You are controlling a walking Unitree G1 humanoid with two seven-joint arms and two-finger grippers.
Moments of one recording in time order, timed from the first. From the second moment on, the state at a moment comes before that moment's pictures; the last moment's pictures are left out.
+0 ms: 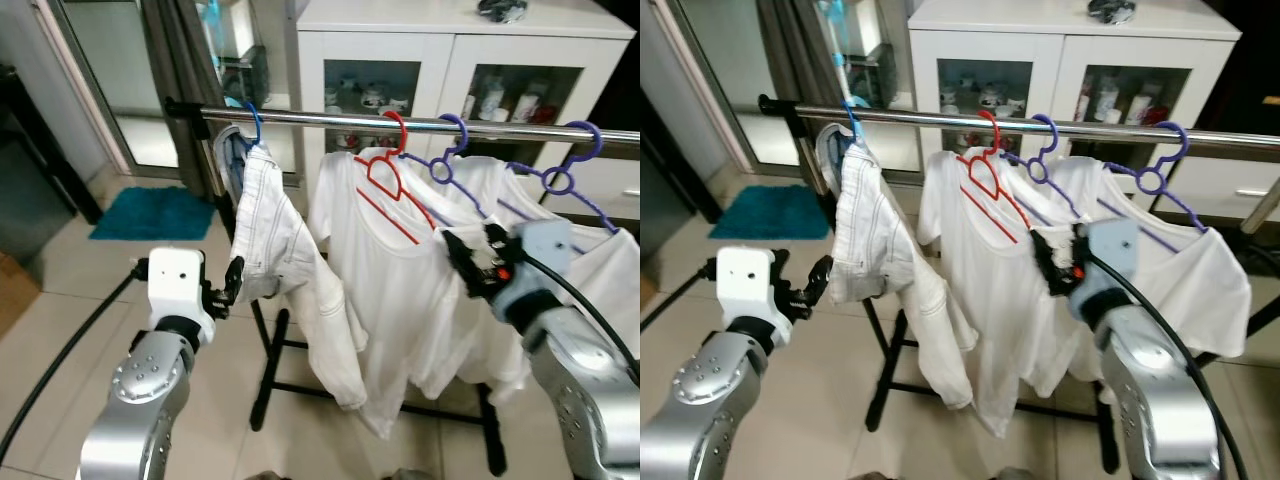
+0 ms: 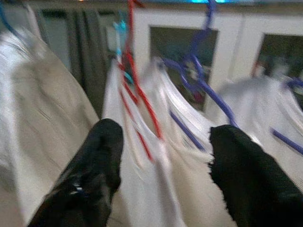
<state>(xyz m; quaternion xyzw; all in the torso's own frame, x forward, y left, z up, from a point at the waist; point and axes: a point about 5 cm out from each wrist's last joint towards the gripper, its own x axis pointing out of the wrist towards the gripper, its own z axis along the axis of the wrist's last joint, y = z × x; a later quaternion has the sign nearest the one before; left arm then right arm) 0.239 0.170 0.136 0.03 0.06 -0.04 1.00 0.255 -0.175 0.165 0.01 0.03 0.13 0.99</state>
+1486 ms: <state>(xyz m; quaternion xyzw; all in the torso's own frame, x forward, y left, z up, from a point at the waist) 0.245 0.154 0.153 0.05 0.02 -0.12 0.99 0.247 -0.170 0.155 0.02 -0.02 0.05 1.00</state>
